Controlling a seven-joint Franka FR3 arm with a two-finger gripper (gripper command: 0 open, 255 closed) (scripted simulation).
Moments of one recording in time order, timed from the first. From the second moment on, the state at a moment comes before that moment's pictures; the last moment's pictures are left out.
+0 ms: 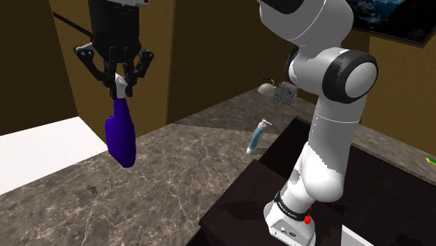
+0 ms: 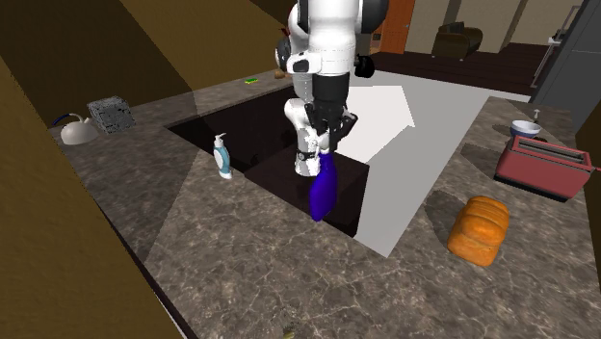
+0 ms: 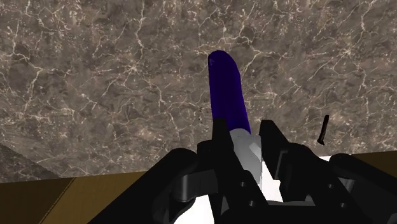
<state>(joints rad) 0.24 0.27 0.61 -1.18 -0.12 1.41 0.93</state>
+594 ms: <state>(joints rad) 0.04 -0.04 0.51 -1.51 0.05 1.48 0.68</state>
